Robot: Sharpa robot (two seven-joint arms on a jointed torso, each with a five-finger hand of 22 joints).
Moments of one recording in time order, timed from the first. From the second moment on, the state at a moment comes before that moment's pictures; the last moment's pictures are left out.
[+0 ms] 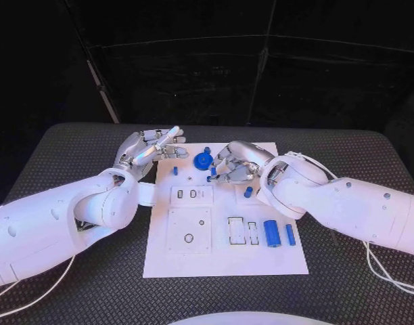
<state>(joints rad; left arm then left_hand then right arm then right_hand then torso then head) 1.02 -0.86 0.12 1.58 -0.07 -0.39 0.47 1.35 0.11 -0.13 0.18 0.10 0.96 0.21 0.12 0.07 1.07 0.15 0.11 0.08 1.17 0.10 0.18 0.28 0.18 1.00 0.21 0.38 0.14 1.06 -0.65 0.10 1.50 -1.42 -0.32 -0.11 1.39 -0.02 0.22 0.03 0.22 1.08 0.13 0.17 0.08 1.47 0.02 1.44 1.31 1.47 -0.04 1.54 1.31 0.12 1.31 0.07 1.36 1.05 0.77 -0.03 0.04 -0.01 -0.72</state>
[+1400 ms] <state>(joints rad) 1.02 -0.85 0.12 1.56 -0.10 -0.36 0.43 1.35 0.11 -0.14 0.18 0.10 0.99 0.19 0.12 0.07 1.13 0.14 0.11 0.09 1.21 0.08 0.19 0.31 0.18 1.02 0.19 0.39 0.15 1.03 -0.55 0.06 1.48 -1.55 -0.29 -0.23 1.38 -0.02 0.23 0.03 0.21 1.07 0.12 0.16 0.08 1.46 0.02 1.43 1.31 1.47 -0.04 1.54 1.31 0.12 1.31 0.07 1.36 1.05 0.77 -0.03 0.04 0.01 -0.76</state>
